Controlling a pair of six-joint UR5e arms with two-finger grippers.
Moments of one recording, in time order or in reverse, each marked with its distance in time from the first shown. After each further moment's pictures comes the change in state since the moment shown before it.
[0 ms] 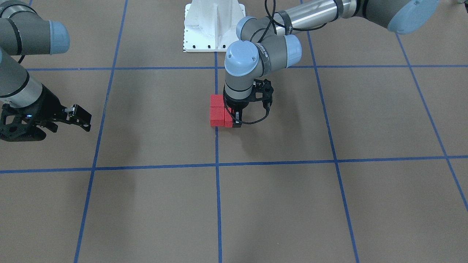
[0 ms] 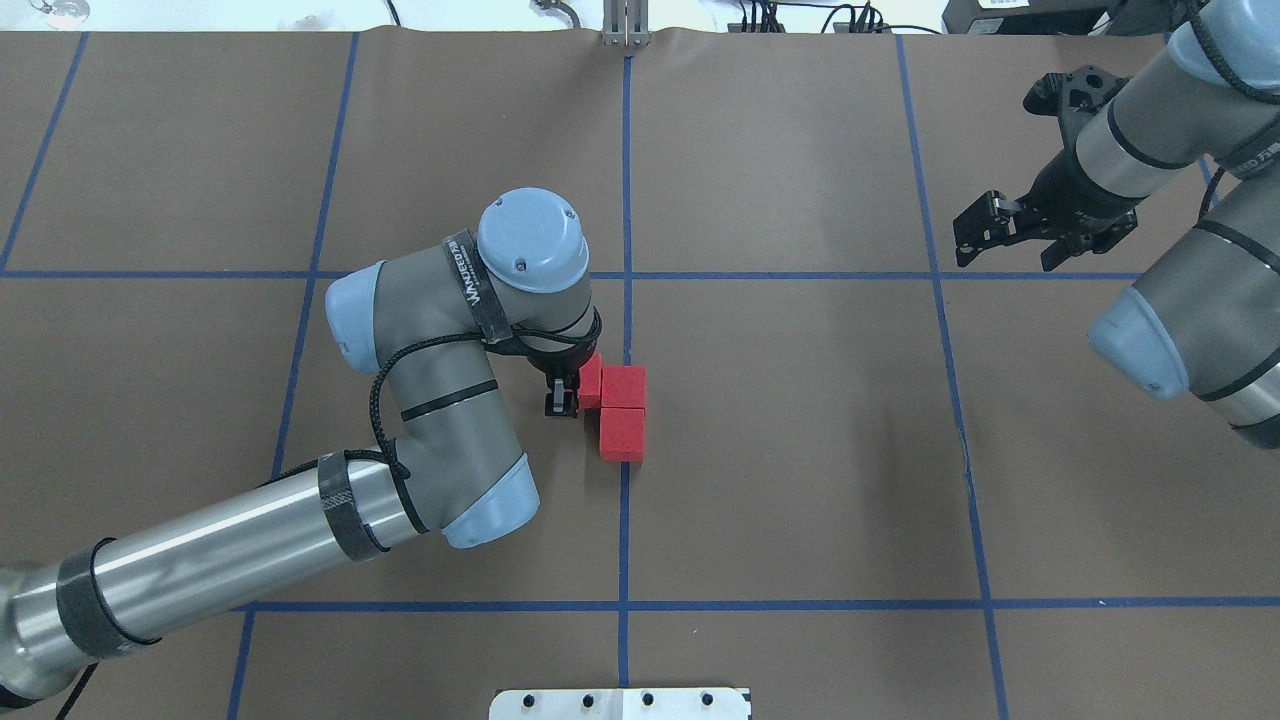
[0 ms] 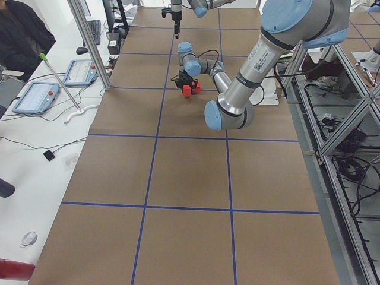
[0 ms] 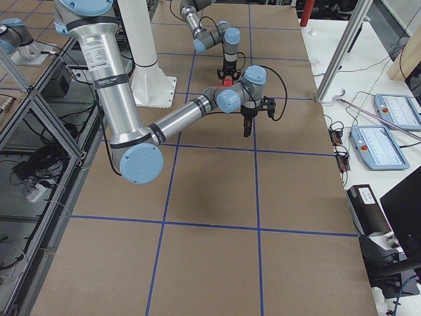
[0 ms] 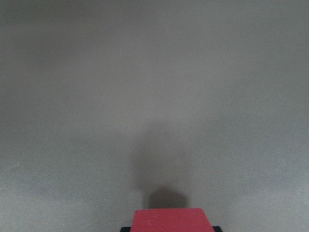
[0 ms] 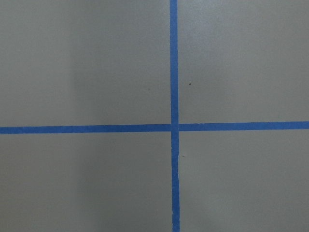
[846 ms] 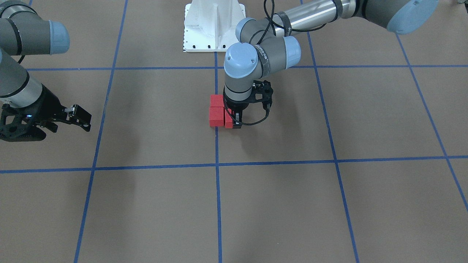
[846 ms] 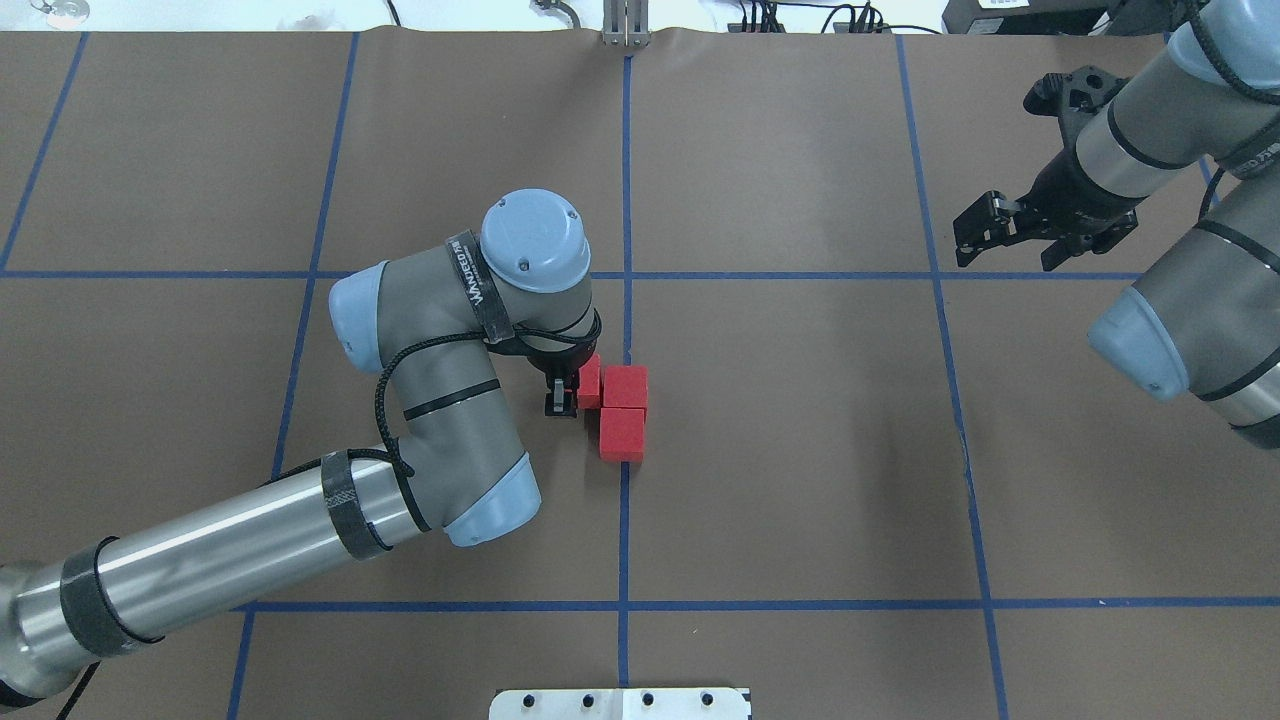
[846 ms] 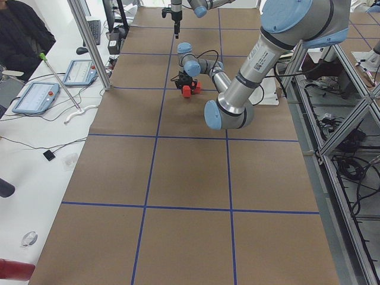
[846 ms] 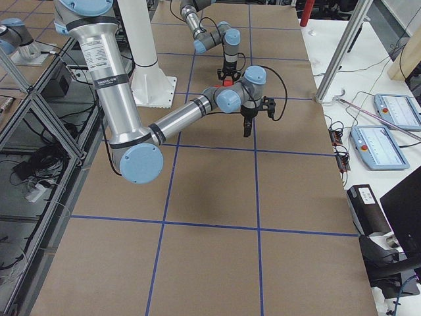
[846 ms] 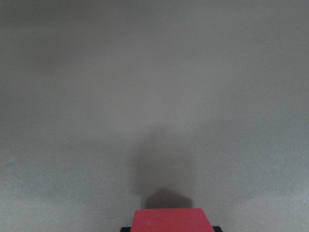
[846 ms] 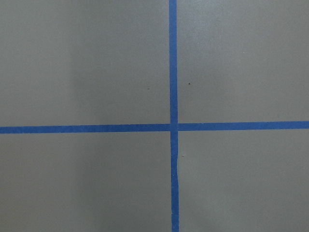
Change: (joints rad) left arm 0.000 0.000 0.009 0.000 0.000 -0.002; right arm 0.000 0.001 0.000 0.000 0.000 0.000
